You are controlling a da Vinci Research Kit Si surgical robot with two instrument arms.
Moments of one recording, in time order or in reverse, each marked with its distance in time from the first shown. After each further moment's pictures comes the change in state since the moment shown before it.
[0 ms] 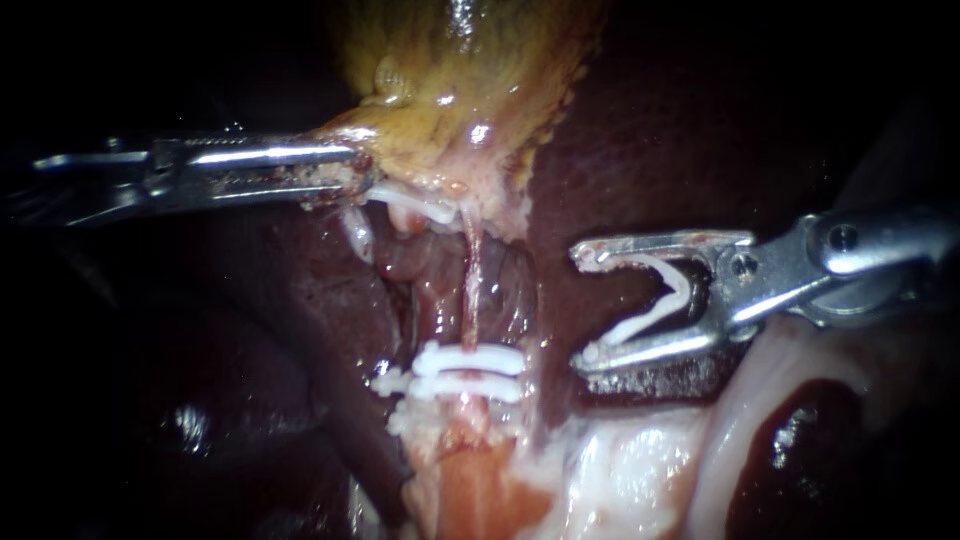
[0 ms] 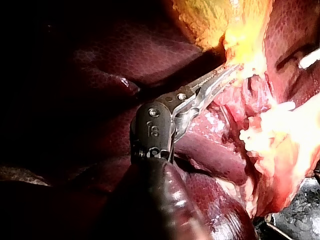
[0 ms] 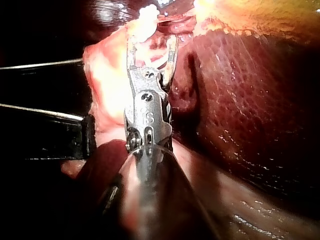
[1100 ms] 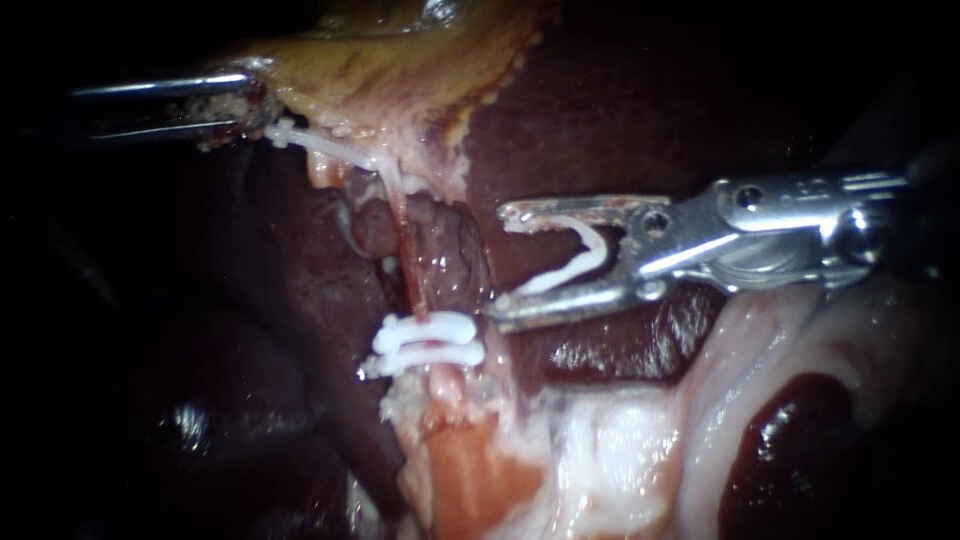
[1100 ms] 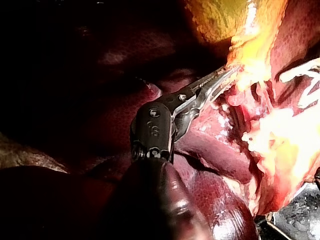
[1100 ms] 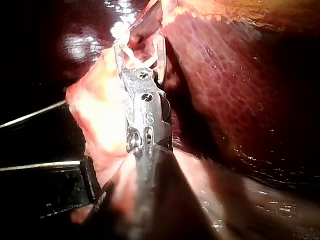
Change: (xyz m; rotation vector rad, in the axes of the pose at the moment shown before) right arm 0.001 0.004 0.007 0.015 0.010 0.172; left arm 0.006 0.001 -0.008 0.023 0.056 -0.005
